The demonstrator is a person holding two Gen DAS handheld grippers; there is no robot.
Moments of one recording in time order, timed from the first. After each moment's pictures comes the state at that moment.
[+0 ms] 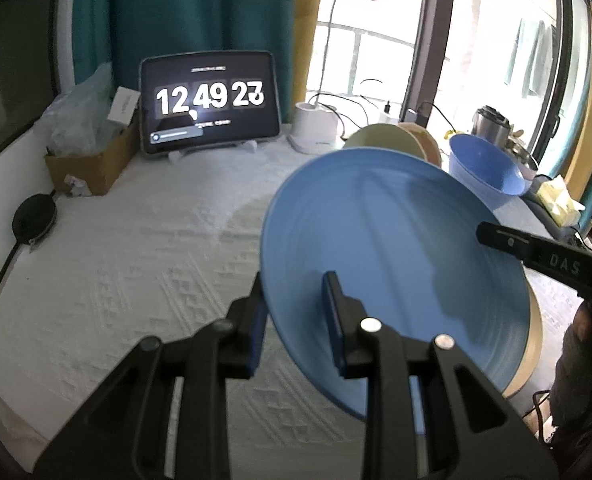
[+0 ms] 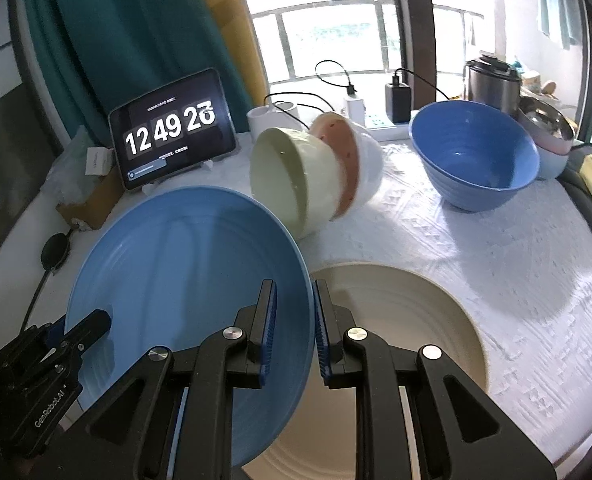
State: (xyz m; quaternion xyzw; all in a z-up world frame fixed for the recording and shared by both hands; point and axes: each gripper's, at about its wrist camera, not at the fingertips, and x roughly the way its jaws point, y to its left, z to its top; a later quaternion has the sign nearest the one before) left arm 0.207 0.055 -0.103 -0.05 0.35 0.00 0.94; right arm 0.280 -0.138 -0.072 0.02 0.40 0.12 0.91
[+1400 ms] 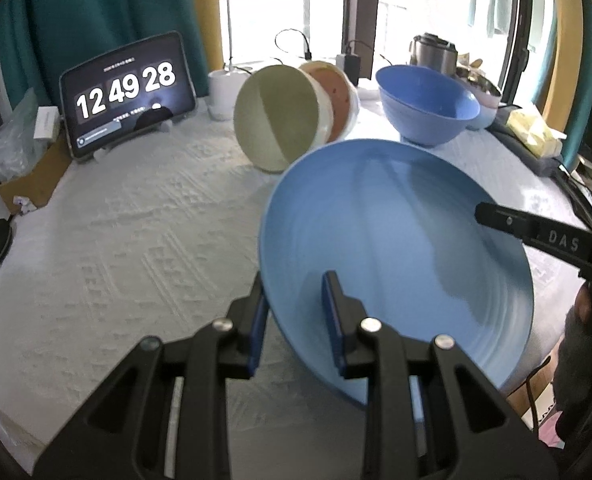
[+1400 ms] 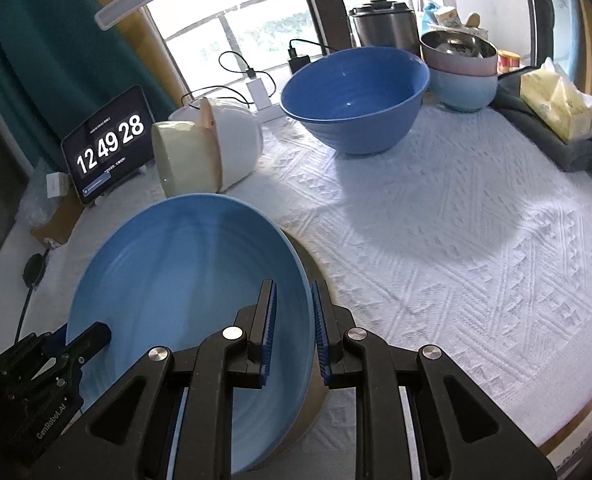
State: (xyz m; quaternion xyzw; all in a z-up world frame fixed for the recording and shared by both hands) left arm 0.217 -0.051 -0.125 0.02 0.41 -0.05 0.91; right arm 0.260 -0.247 -0.104 0.09 0.42 0.07 0.90
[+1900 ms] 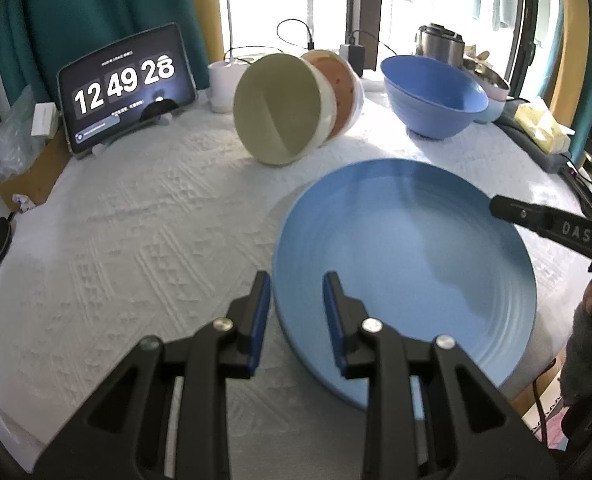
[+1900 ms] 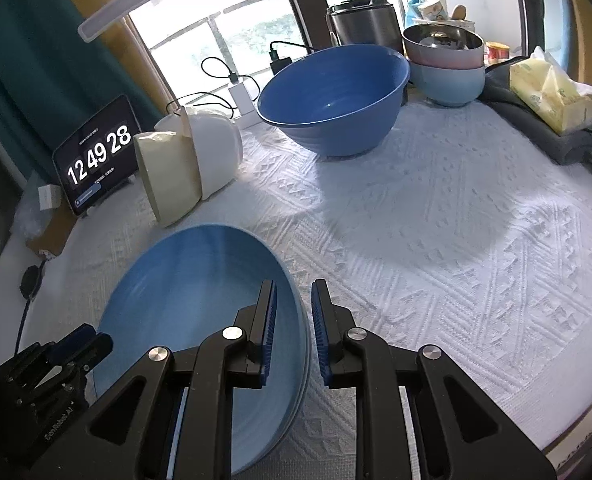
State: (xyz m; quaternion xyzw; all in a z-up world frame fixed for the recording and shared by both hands) left arm 0.224 -0.054 -0.130 0.02 0.42 -0.04 0.91; right arm 0.266 -0.262 -0.107 0.11 0.42 0.06 0.90
